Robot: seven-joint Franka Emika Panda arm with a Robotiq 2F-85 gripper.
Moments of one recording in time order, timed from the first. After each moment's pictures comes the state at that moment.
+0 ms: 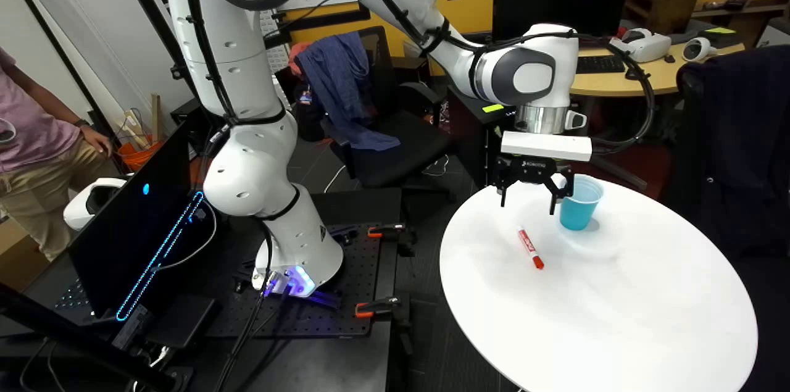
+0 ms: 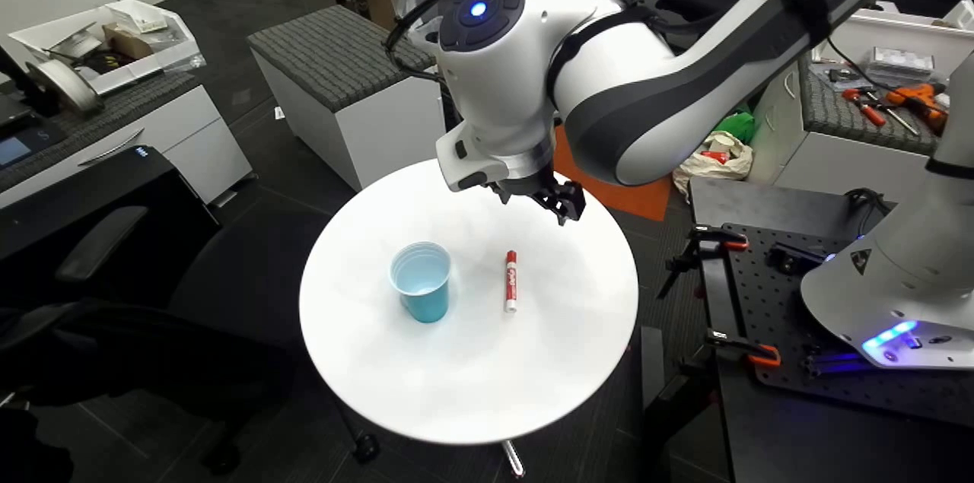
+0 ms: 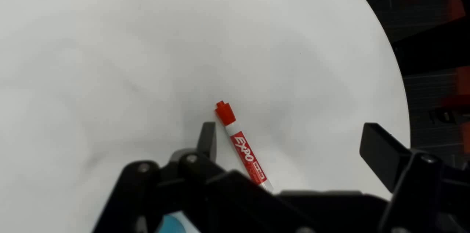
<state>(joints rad) 0.04 0.19 0.10 -2.22 -0.40 2.20 -0.88</state>
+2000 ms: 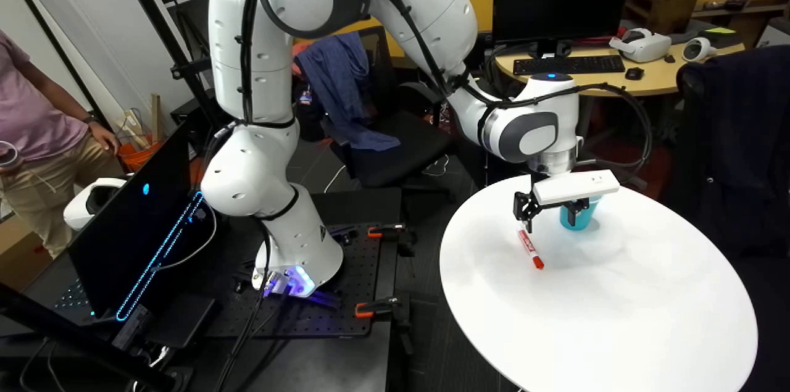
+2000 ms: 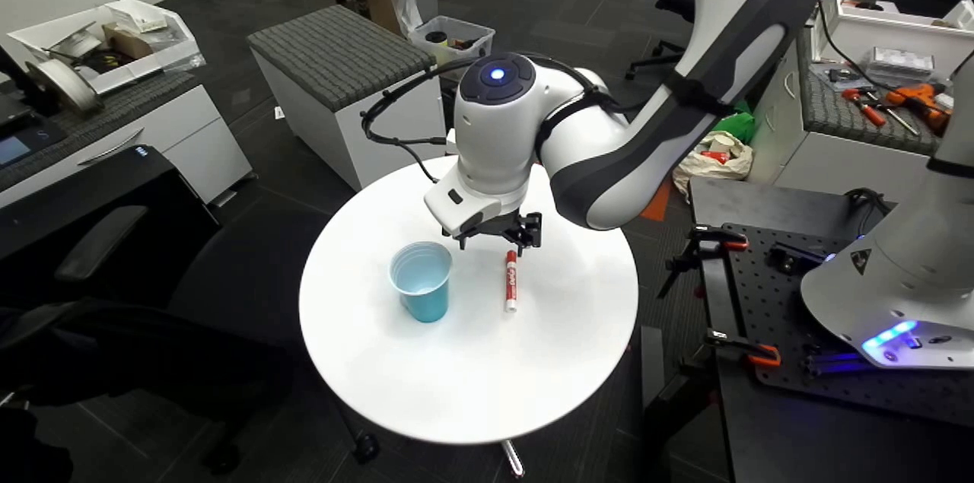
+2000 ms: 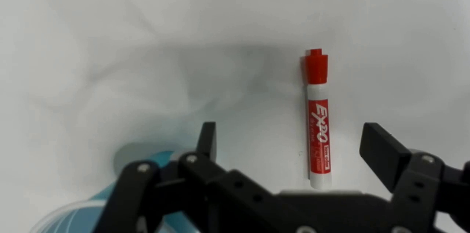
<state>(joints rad) -0.02 0.40 0.09 -2.22 -0.42 2.65 -1.23</state>
